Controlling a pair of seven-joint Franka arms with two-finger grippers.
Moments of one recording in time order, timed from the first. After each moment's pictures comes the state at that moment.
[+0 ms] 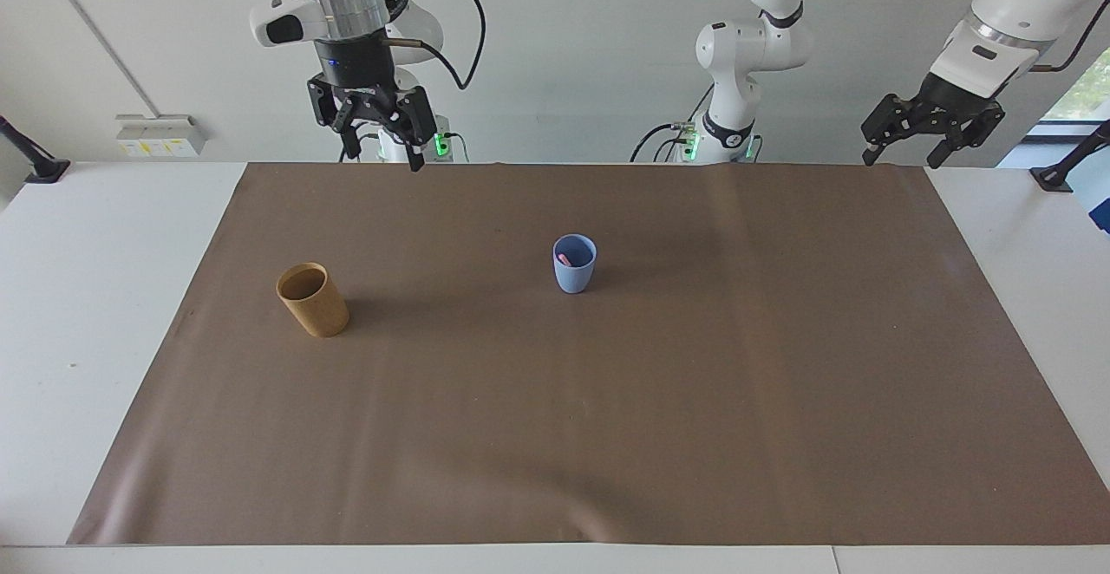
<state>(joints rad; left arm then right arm) -0.01 -0.06 0.01 -1.56 -0.03 1.48 0.09 0.12 -0.03 0.09 -1.46 0.00 1.63 0.59</state>
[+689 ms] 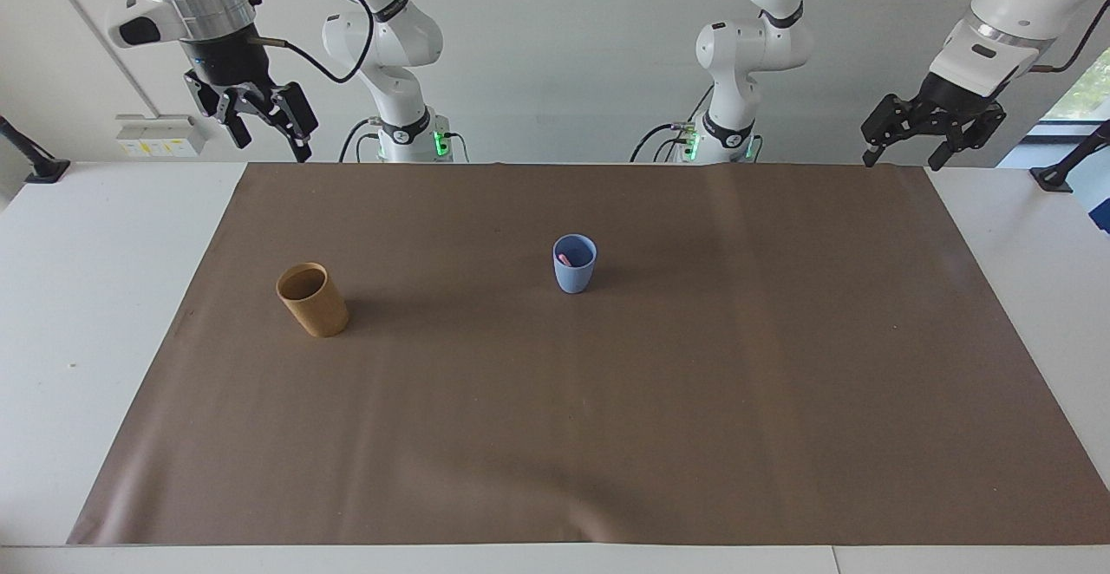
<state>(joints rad) -0.01 -0.06 0.01 -1.56 -0.03 1.50 0.12 -0.05 -0.06 0.03 -1.54 0.01 1.55 0.32</state>
